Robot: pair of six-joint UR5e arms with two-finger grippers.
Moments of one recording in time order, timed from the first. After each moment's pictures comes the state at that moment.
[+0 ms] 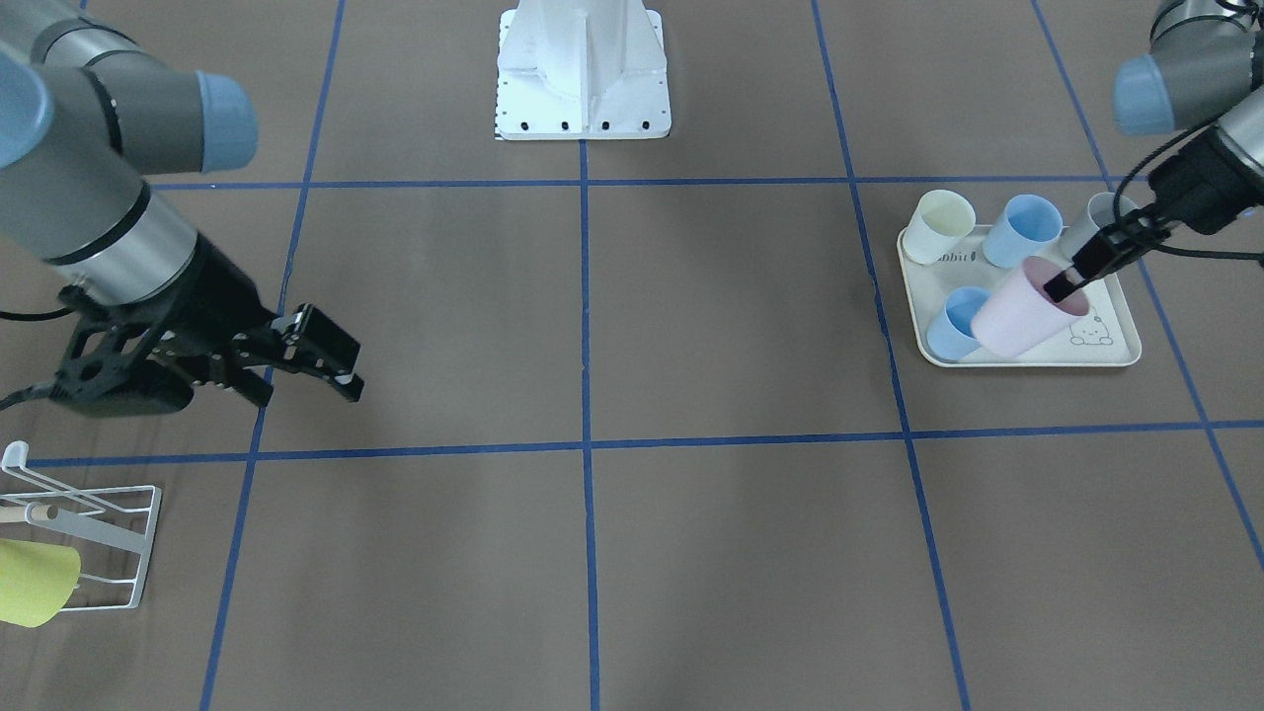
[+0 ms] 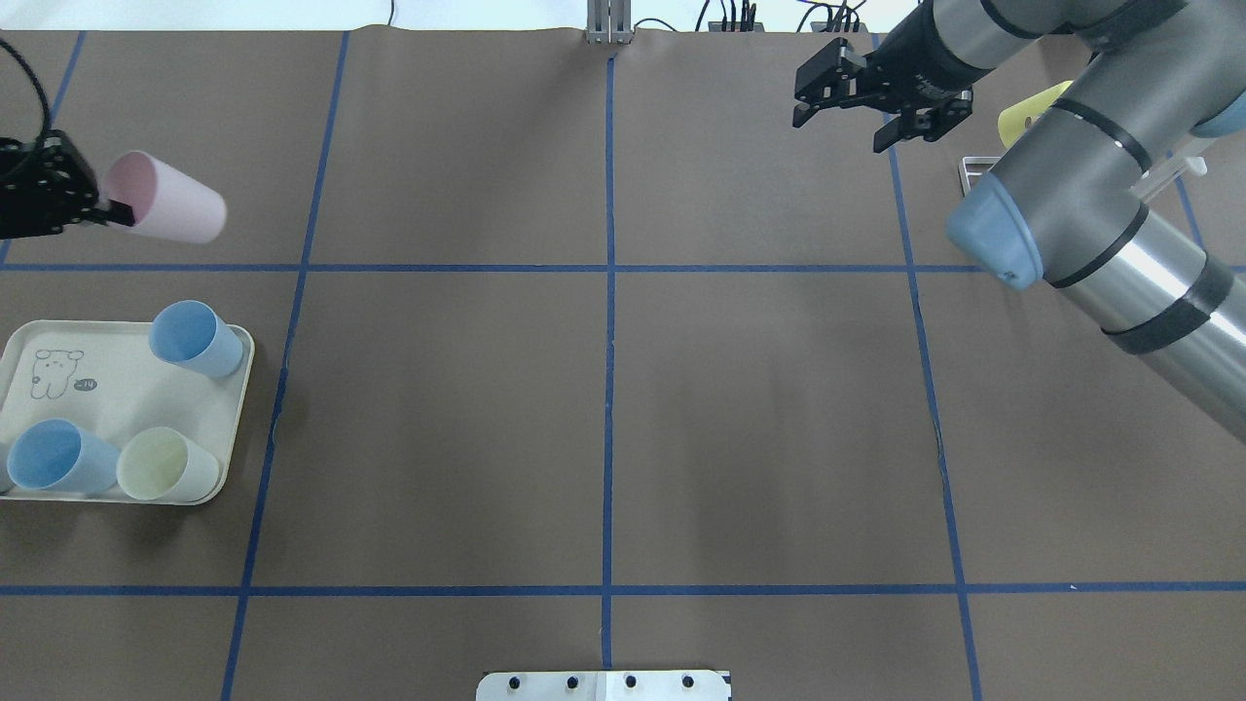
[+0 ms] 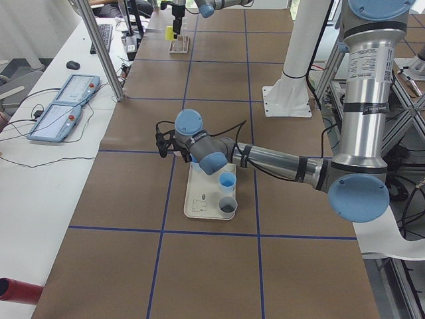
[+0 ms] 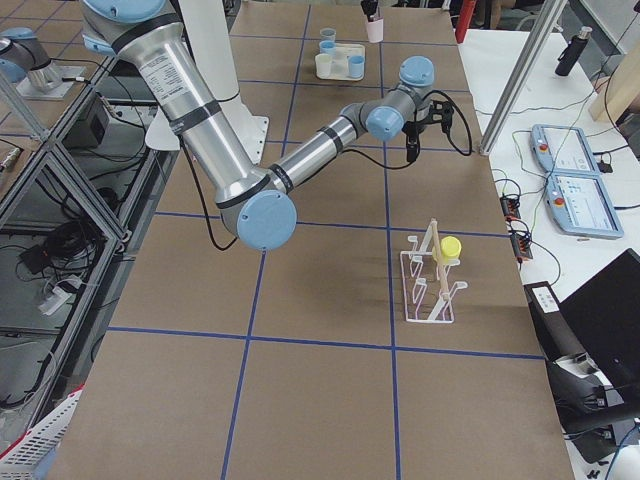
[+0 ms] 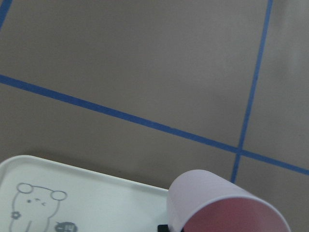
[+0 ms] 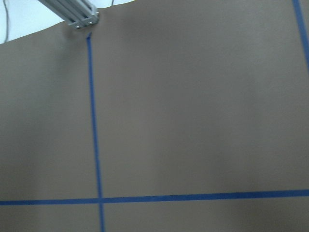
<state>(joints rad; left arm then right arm) -1.14 -1.74 -1.78 -2.28 -2.47 -1.54 0.97 -0.99 1.71 -1.28 2.21 1.24</state>
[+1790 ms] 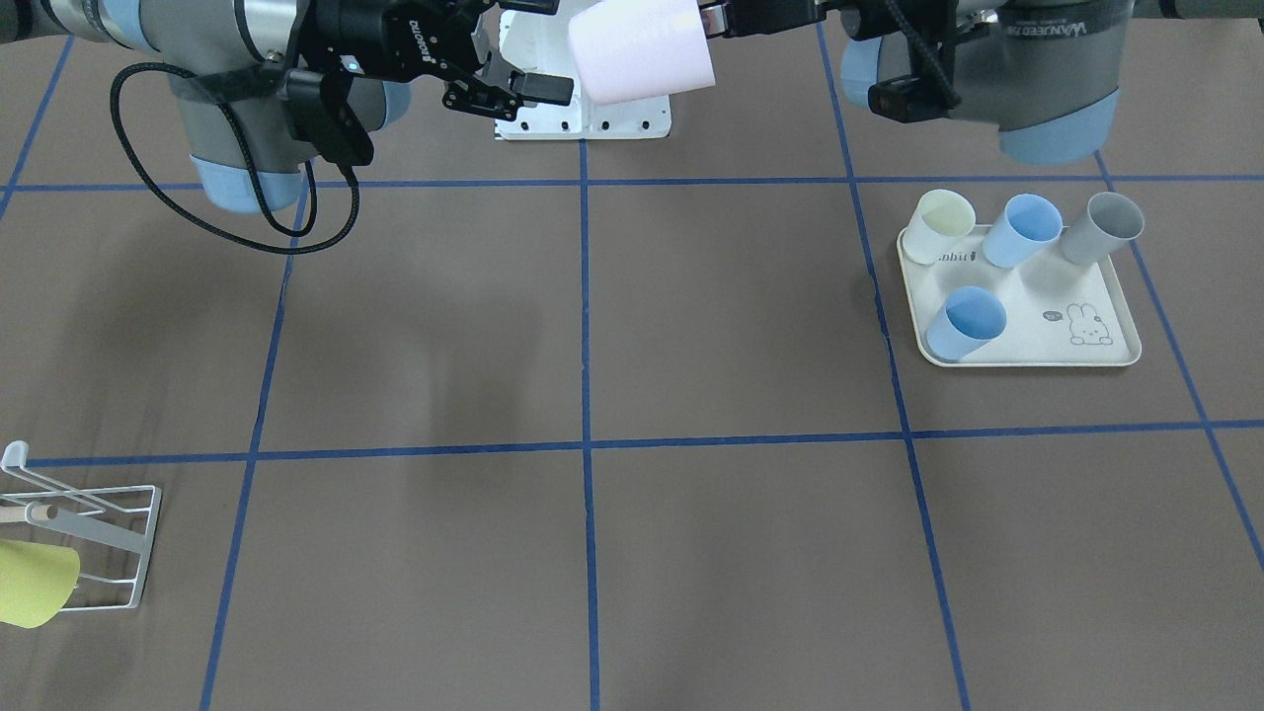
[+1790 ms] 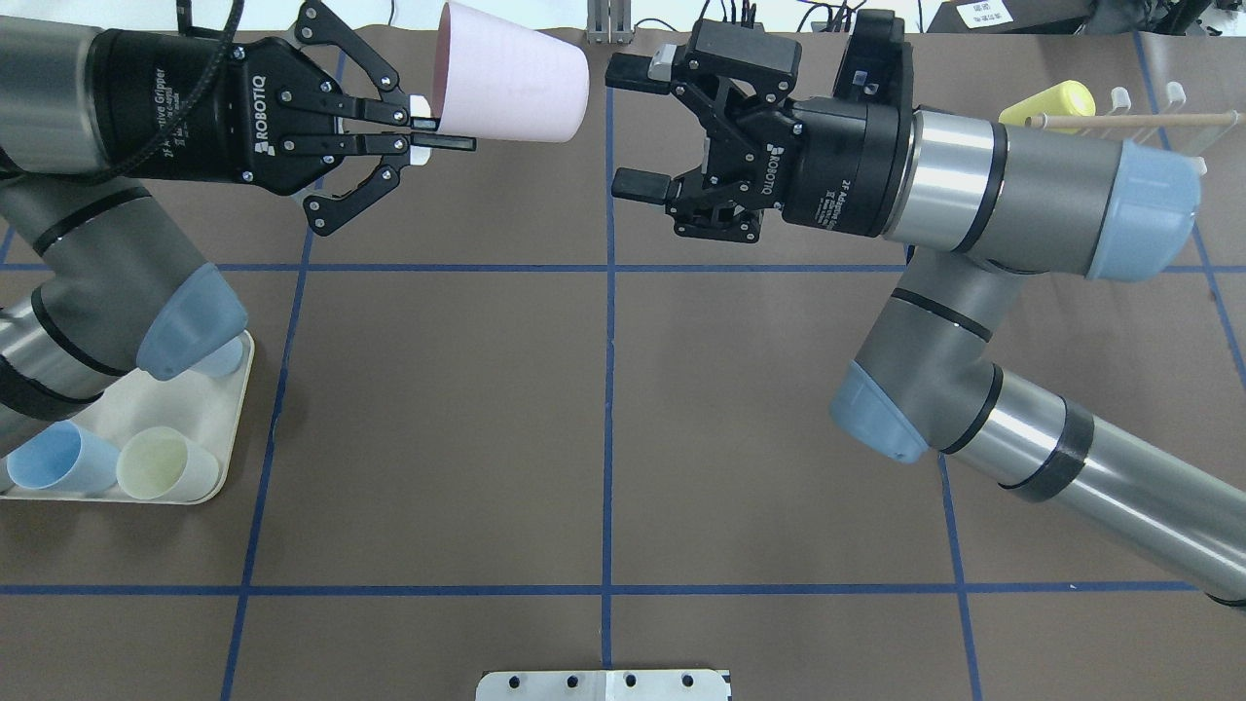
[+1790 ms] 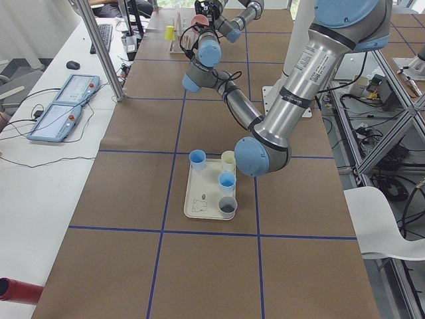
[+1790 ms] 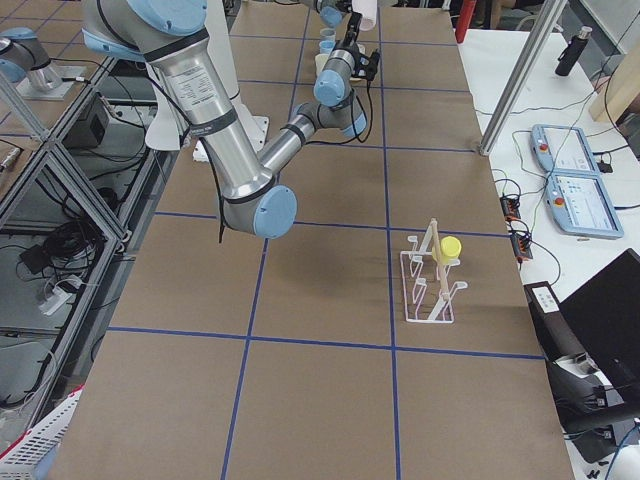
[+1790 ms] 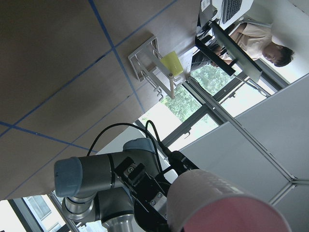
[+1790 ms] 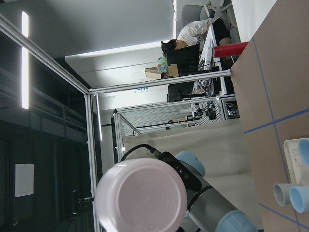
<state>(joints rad) -0.87 -2.11 -1.78 -3.12 -2.15 -2.97 0.68 -0.99 1.67 0.16 1.81 2.20</state>
